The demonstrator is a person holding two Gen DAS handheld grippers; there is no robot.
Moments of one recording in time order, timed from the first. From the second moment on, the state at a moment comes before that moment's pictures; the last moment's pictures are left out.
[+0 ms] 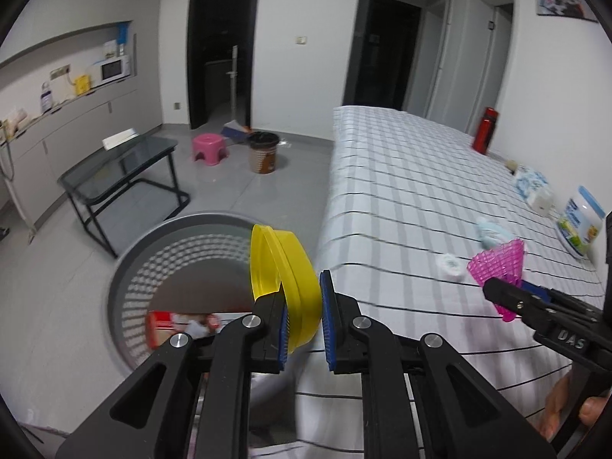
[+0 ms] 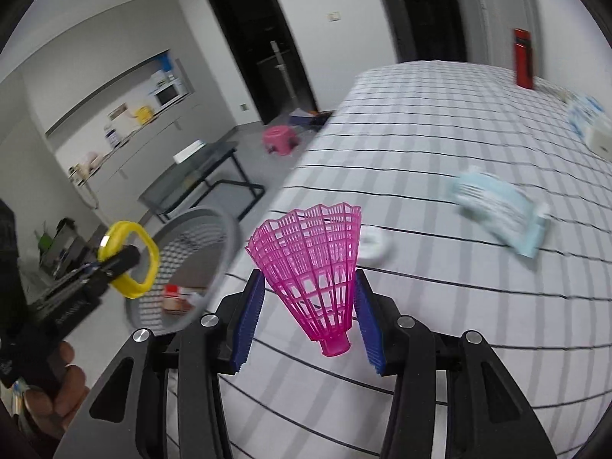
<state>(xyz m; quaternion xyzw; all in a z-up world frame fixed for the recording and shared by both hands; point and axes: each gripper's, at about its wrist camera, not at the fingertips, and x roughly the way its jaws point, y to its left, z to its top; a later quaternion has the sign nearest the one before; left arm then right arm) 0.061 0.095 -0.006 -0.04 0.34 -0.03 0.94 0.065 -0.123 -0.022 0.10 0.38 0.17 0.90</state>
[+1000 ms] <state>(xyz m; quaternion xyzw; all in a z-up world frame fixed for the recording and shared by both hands) 0.107 0.218 -0.067 -0.07 0.40 0.02 0.91 0.137 0.065 -0.059 0.02 0.44 0.26 0.86</state>
